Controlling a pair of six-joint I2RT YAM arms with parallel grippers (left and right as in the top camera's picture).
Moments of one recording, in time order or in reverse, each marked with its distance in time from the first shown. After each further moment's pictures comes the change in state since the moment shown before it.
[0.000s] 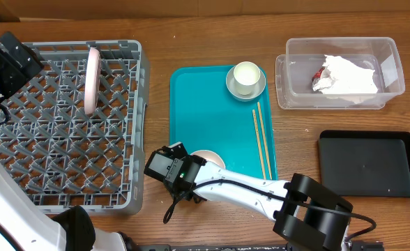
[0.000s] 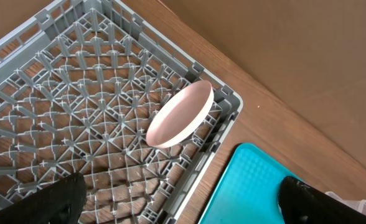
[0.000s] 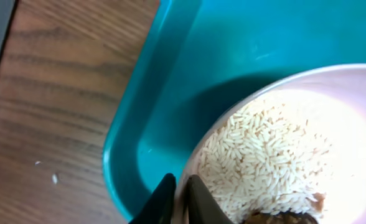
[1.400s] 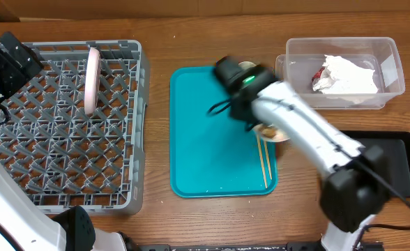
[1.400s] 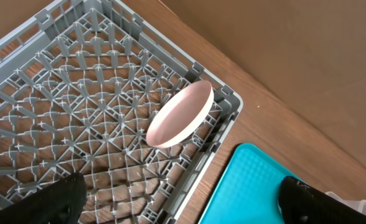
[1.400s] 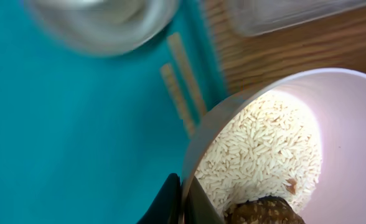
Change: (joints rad) left arm 0.000 0.000 0.000 0.000 0.000 0.000; right arm -0.573 -0.065 0.306 -0.476 0.128 0.217
